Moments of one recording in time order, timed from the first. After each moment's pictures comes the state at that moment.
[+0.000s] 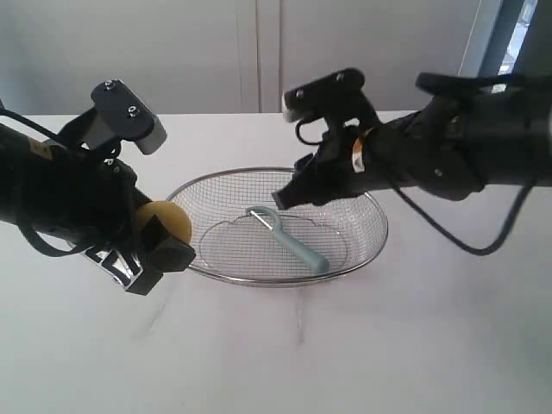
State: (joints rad) left arm -0.59 1.28 -0.87 -0.43 0.60 0.70; right arm 0.56 1.65 -1.03 -0.40 0.15 0.30
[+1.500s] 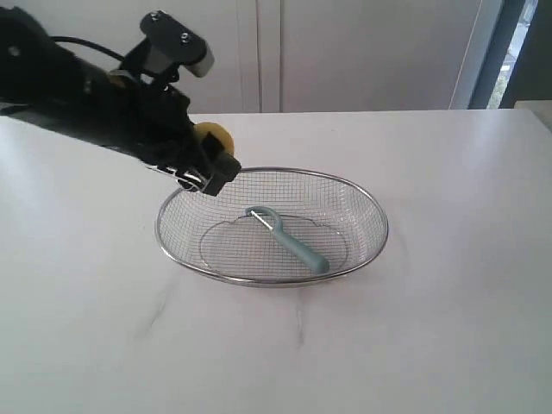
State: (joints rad) left arm -0.58 1.52 -1.15 -0.40 0.46 0.66; right arm 0.56 0.61 -0.85 -0.41 0.76 0.19
